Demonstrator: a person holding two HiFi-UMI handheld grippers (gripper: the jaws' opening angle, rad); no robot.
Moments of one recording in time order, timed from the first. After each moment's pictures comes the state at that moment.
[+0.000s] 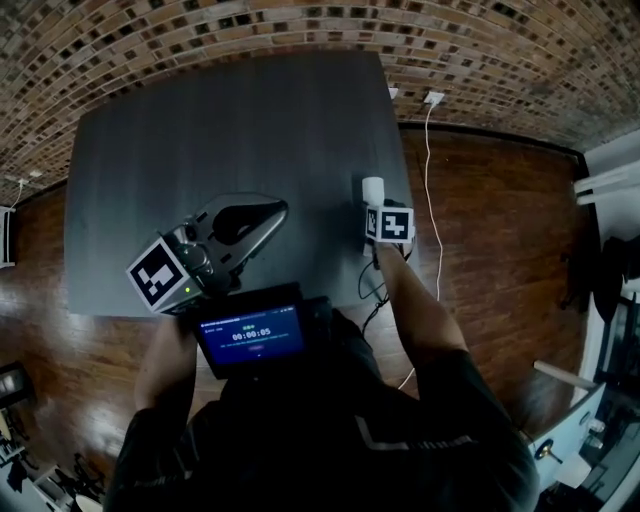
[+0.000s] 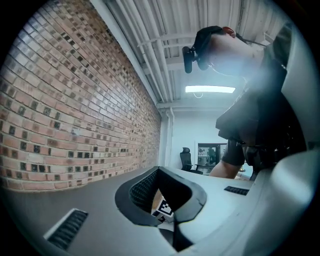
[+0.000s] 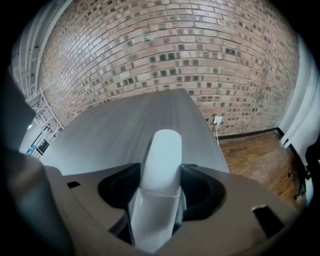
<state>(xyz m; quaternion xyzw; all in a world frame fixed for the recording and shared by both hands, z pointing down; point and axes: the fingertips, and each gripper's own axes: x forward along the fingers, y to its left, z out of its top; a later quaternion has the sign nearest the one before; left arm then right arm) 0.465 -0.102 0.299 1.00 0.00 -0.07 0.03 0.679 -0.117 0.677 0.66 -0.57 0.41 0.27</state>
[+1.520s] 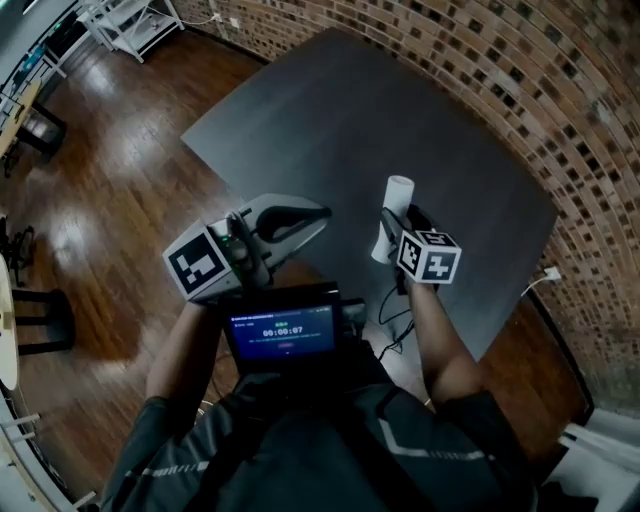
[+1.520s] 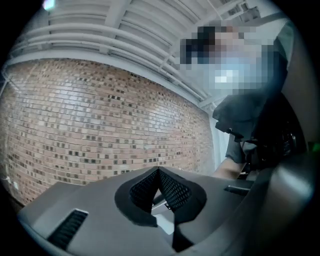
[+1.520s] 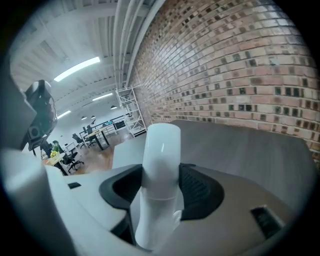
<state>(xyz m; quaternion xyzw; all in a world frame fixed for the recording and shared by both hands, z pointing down) 0.196 -0.037 0.283 0.93 -0.35 -0.07 -0.04 0.287 -0.185 0.528 0.35 -0.88 0.23 0.22</state>
